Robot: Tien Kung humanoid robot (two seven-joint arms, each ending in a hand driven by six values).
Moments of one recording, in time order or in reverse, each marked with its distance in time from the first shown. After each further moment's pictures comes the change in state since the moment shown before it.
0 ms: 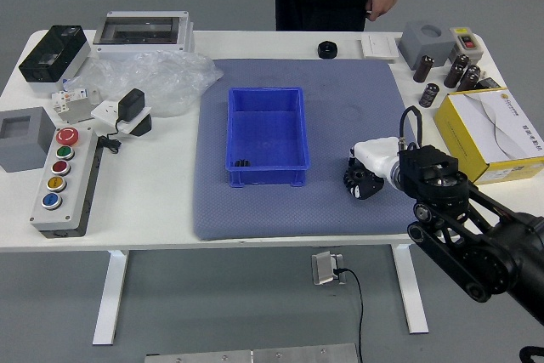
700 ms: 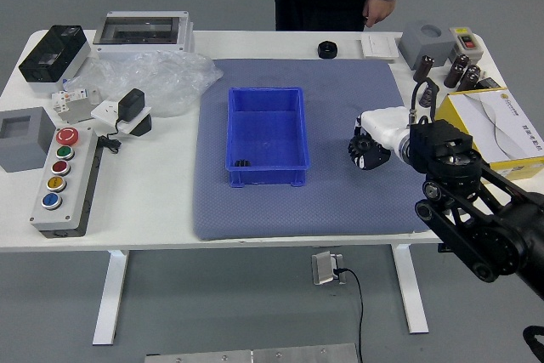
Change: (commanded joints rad) left arm -0.001 0.003 0.001 0.000 -0.003 0.000 0.000; right arm 0.082 -0.032 0.041 0.035 0.000 -0.016 -0.002
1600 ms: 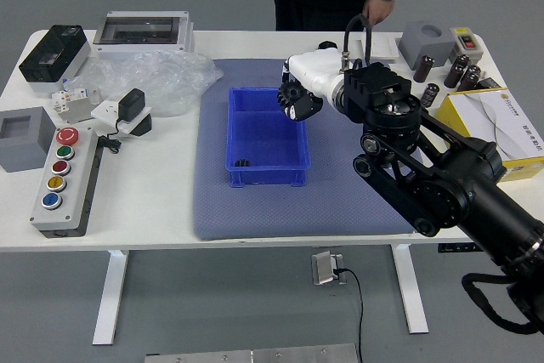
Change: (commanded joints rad) left arm -0.003 0.010 -0.005 0.000 0.028 -0.008 0.002; right arm 0.247 0.226 -0.075 -0.108 0.000 -0.007 0.012
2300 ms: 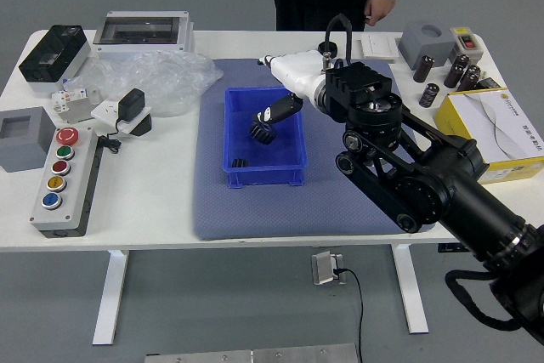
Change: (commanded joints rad) left arm 0.000 -0.004 0.000 0.000 -0.002 0.001 0.000; right arm 0.014 0.033 0.010 -0.040 0.000 -0.006 0.028
